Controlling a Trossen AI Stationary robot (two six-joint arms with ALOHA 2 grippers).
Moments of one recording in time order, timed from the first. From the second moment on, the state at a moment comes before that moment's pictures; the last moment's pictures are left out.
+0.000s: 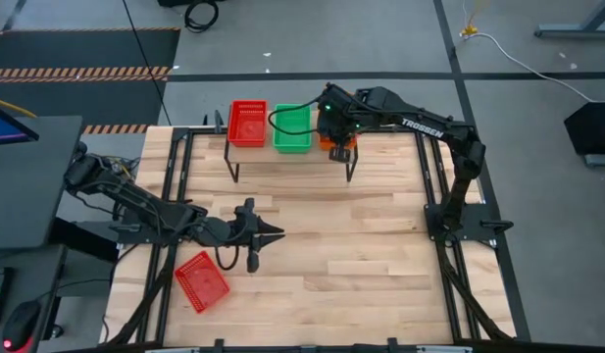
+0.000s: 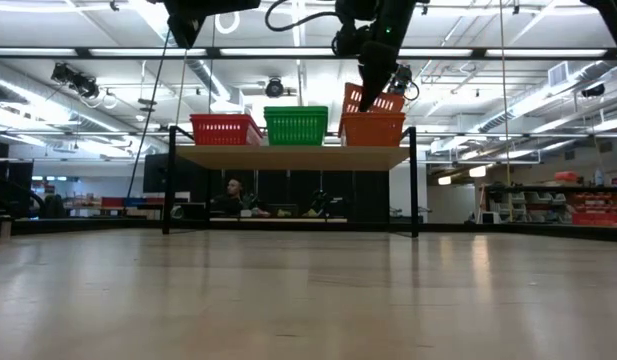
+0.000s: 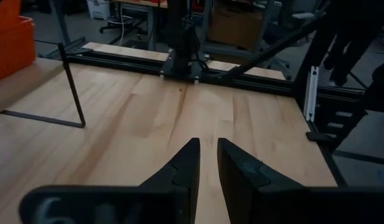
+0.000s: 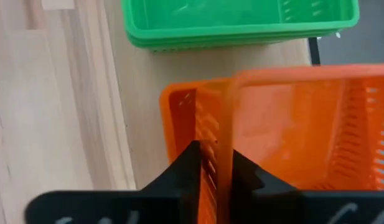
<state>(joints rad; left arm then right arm) -0.42 1.24 0.75 0.21 -0.52 -0.28 -0.43 1.80 1.88 -1.20 0.13 -0.31</state>
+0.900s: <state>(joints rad) -0.54 1.24 0.75 0.16 -0.52 -0.37 -0.23 1.75 1.87 -1.26 0.06 -0.07</state>
